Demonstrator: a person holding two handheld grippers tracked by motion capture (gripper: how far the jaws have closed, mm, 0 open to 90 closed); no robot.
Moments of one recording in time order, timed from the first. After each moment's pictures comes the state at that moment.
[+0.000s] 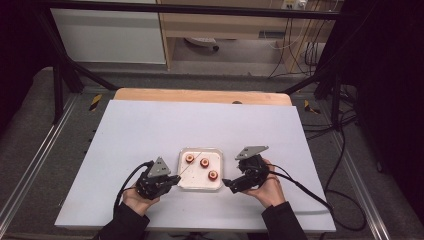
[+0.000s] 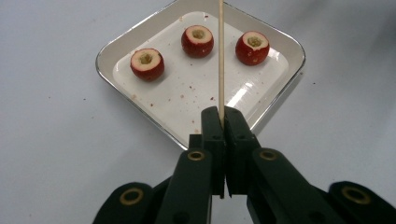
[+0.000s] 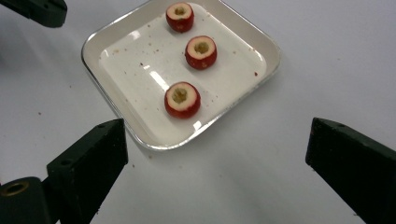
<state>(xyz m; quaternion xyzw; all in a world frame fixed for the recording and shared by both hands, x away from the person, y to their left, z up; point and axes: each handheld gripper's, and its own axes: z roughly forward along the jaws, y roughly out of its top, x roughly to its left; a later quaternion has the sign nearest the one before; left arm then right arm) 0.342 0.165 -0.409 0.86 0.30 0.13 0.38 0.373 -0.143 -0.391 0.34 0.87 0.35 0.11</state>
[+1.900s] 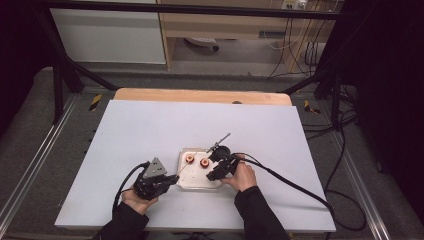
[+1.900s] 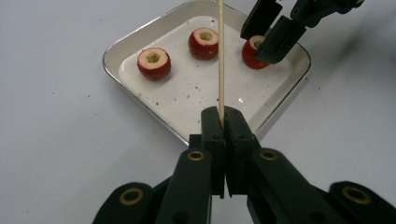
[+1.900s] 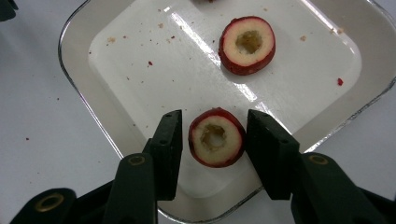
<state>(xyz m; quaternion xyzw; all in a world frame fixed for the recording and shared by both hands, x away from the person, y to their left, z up) 0.343 0.172 -0.416 0.85 0.31 0.13 0.41 0.421 -0.075 -0.416 0.36 0.91 0.23 0.00</state>
